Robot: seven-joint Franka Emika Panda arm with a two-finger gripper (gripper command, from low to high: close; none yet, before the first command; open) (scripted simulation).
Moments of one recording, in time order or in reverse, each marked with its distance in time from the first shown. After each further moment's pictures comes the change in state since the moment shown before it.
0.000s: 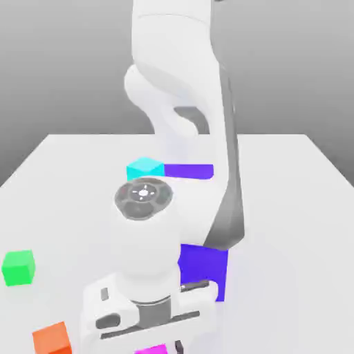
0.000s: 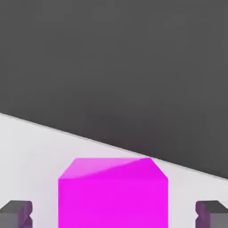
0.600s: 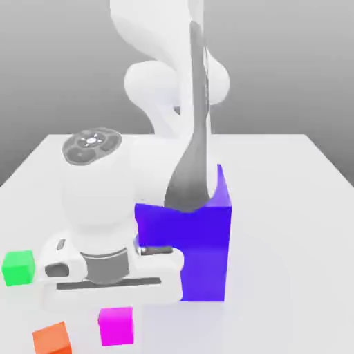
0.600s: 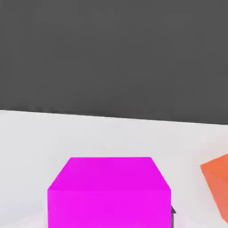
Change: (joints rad) arm -0.060 -0.213 -0.115 -0.088 0.047 -0.142 0.133
